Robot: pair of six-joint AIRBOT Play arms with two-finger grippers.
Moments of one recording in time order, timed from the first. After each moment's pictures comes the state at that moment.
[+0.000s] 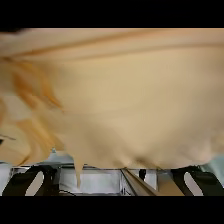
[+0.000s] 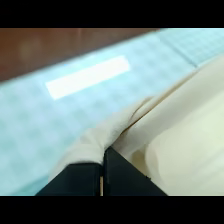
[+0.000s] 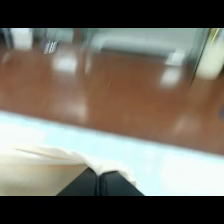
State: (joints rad) left arm 0.12 -0.70 1.57 0.86 -1.52 -1.30; right arm -0.11 -0.68 1.76 -1.24 1.40 1.43
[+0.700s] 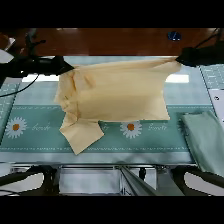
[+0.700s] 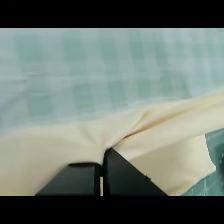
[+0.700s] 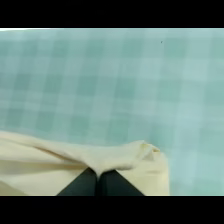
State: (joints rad) left arm 0.02 -1.40 1.29 0.73 -0.98 -1.22; right arm -0.10 -1.33 1.45 -1.11 1.05 1.38
